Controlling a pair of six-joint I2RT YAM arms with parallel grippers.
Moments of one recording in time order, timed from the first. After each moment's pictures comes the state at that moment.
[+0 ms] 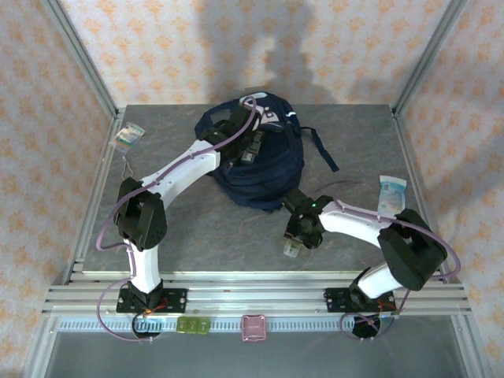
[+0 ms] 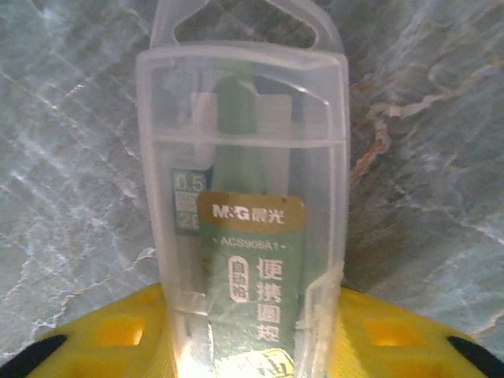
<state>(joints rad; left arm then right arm) -0.56 1.89 1.71 -0.54 -0.21 -0.18 0.71 1.48 0.76 -0.68 -0.06 1.11</state>
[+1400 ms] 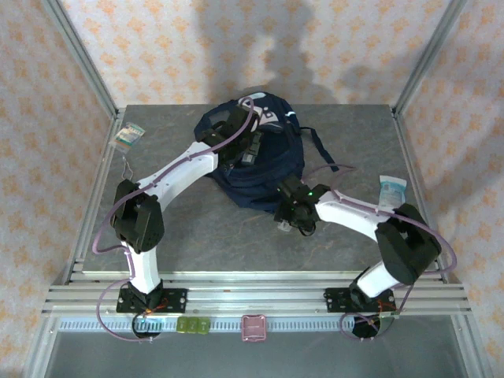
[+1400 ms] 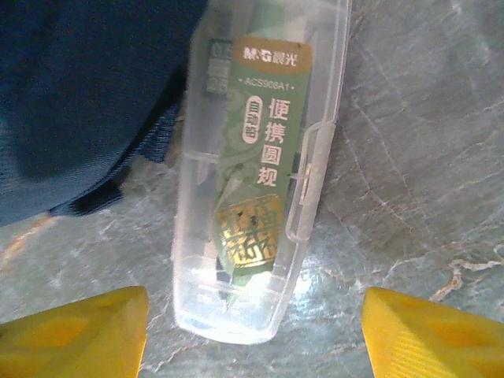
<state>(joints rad) -0.56 1.86 1.67 -0.53 -0.19 -0.20 0.69 1.54 0.90 -0.65 0.03 0.96</state>
